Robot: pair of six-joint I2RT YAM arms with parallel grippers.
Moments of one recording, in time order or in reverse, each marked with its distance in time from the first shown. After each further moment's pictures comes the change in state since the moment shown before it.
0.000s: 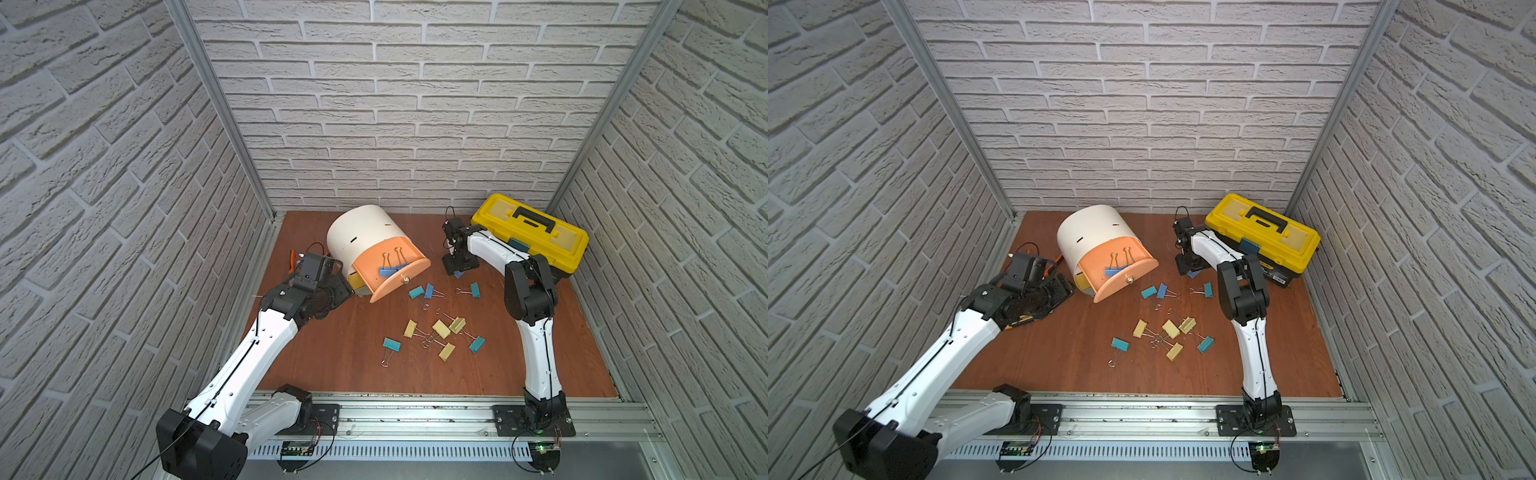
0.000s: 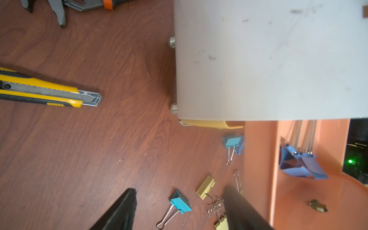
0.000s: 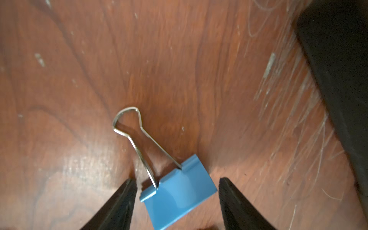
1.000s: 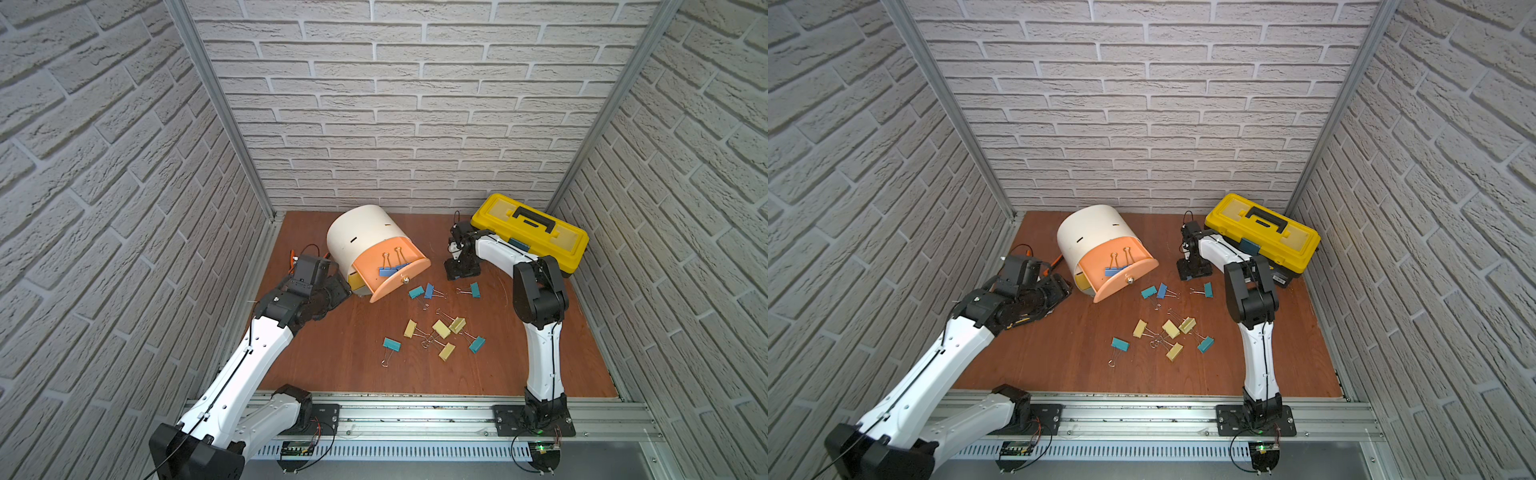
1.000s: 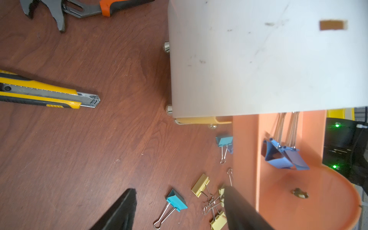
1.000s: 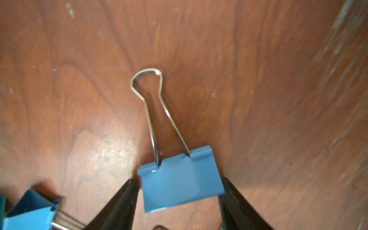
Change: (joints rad) left arm 0.006 -0.061 -0.009 0.000 0.010 0.001; right arm -0.015 -0.090 -0.164 0.062 -0.193 0.006
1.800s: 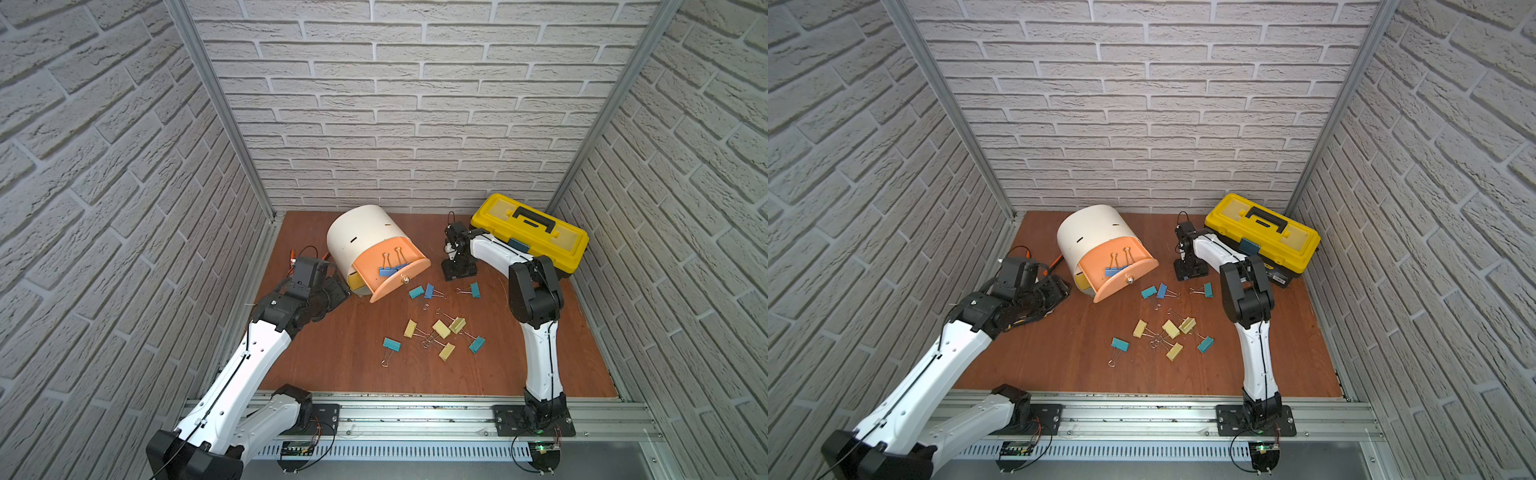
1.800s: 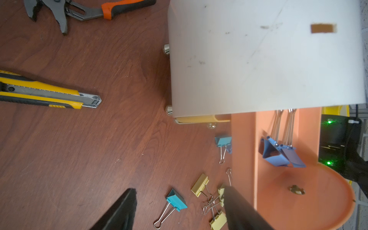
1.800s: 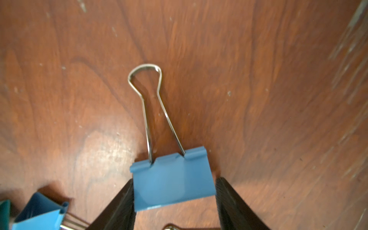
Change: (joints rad) left arm 0.000 -0.022 -0.006 -0.003 -0.006 -0.001; right arm 0.026 0.032 0.061 -0.050 0.040 0.019
